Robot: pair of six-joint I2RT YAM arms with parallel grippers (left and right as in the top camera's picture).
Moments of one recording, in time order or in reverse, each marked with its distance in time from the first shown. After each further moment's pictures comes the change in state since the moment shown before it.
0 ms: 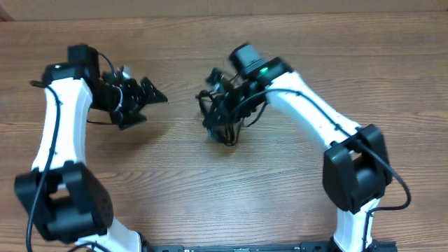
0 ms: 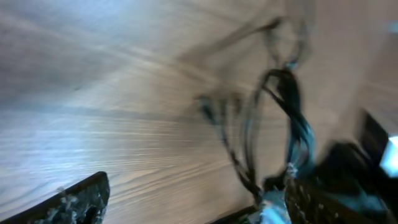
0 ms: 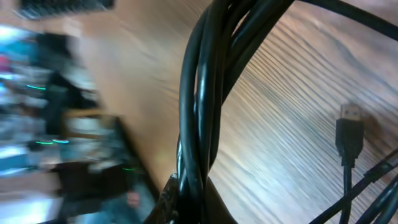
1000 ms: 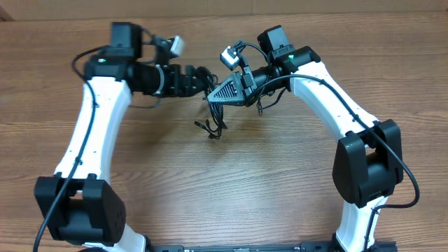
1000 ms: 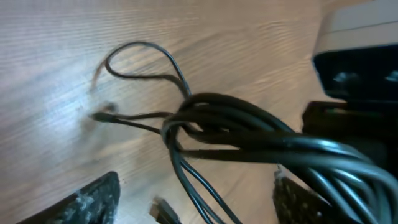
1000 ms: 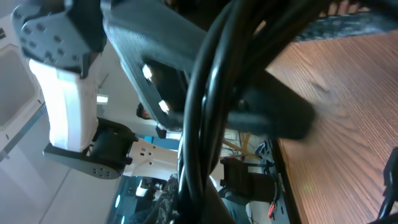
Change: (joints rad) left arm -0.298 -0.045 0.030 0.322 0.042 0.198; right arm -0.137 0.000 0.000 0.113 -0.678 0.041
